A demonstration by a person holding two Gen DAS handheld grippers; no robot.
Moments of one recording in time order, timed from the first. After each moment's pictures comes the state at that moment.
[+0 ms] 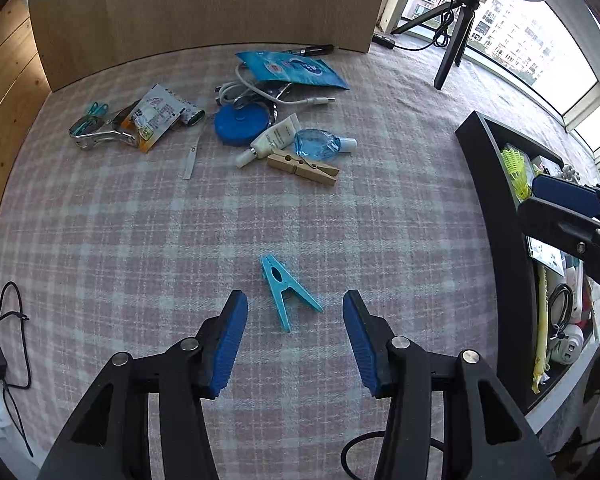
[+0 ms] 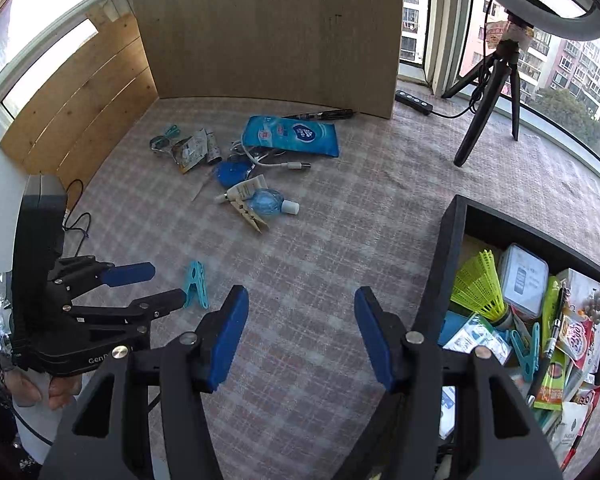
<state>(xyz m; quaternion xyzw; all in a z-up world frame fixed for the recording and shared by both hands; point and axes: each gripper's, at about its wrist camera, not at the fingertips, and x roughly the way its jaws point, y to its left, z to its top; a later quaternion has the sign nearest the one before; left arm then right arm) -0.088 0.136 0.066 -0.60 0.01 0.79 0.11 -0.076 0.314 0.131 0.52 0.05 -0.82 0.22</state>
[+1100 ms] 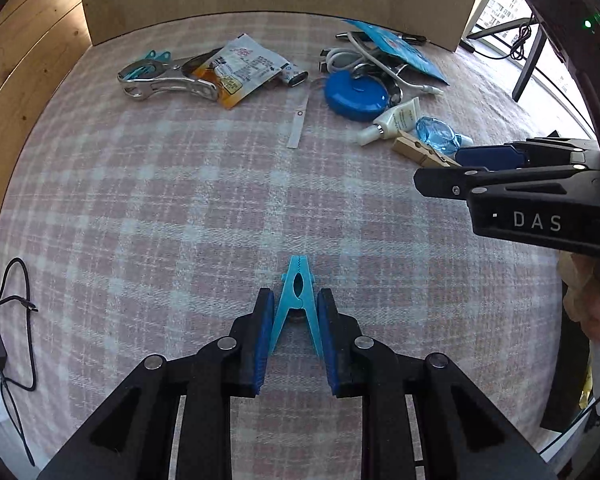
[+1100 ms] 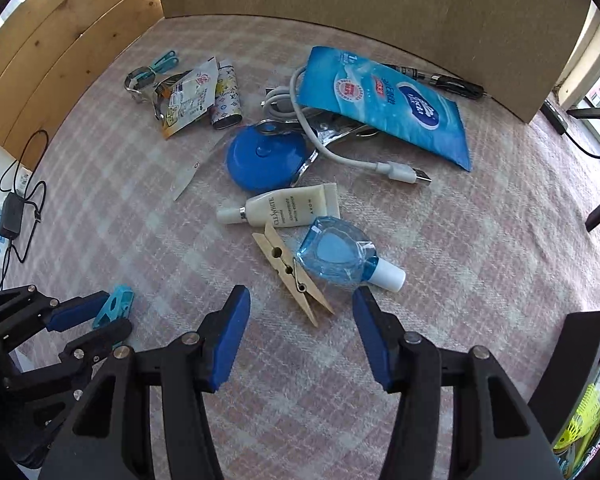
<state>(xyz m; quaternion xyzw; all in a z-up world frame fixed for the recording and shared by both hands) -0.100 0.066 0.027 -0.61 -0.01 0.79 0.05 -0.161 0.194 0.028 0.59 0.14 -0.75 0.26</state>
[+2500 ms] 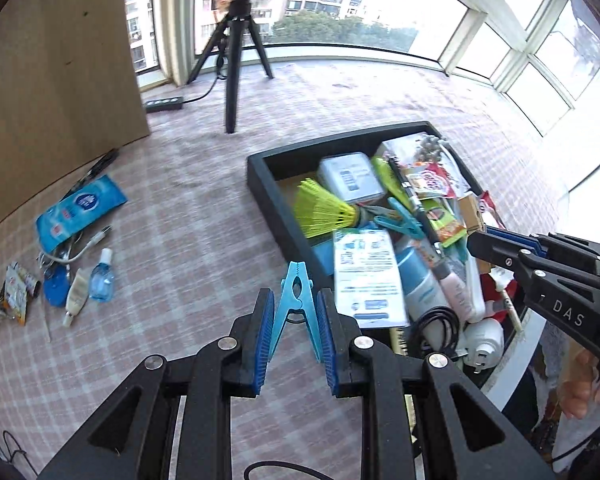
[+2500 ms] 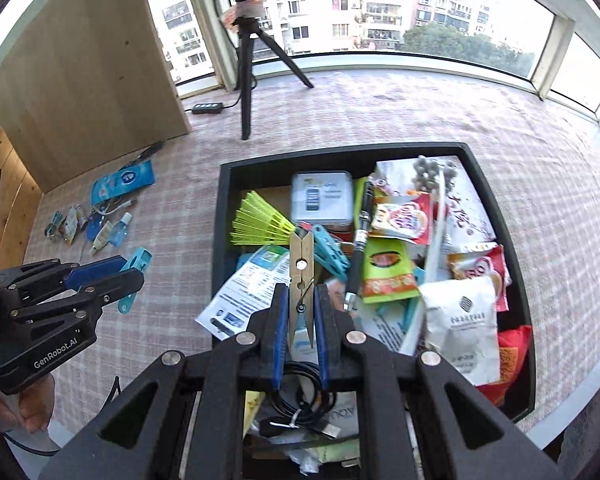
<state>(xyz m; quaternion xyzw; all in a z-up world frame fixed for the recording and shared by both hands) -0.092 0.318 0.132 -0.54 0.09 0.77 0.33 -0.035 0.501 0.150 0.52 -0.08 -0.85 -0.03</state>
